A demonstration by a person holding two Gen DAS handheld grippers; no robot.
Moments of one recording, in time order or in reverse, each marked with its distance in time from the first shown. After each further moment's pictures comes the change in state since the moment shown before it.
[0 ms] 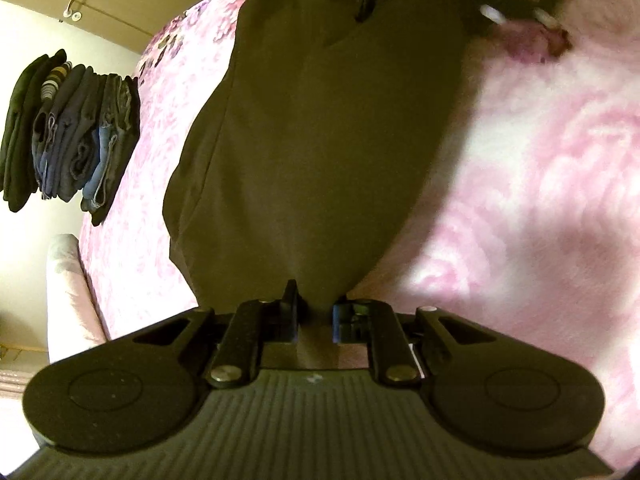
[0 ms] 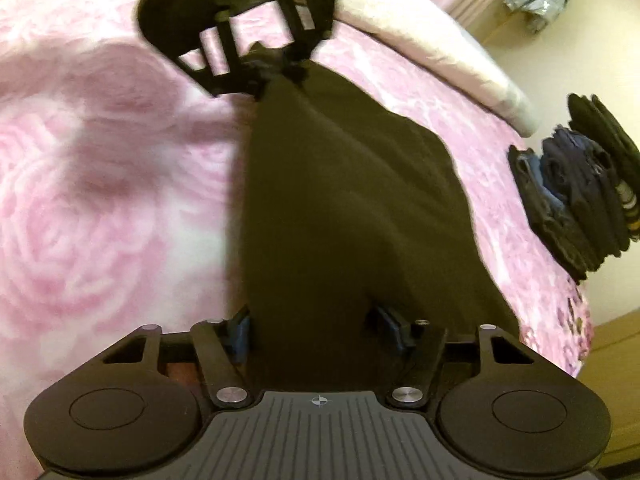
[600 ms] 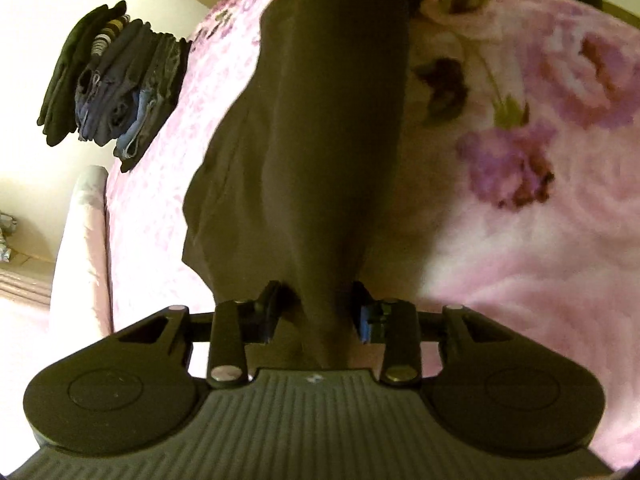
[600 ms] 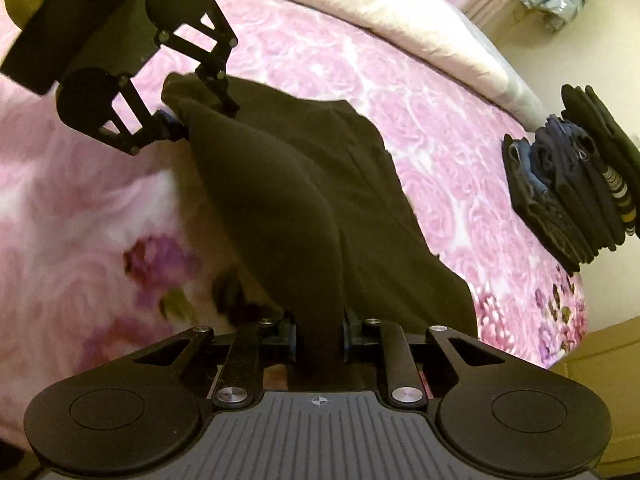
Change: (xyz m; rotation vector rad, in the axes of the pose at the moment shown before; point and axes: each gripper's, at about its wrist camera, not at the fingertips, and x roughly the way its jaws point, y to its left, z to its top) left arm -0.026 -0.061 0.059 -0.245 0.049 0.123; right arm -0.071 -0.063 -0.051 -0.044 0.042 0.062
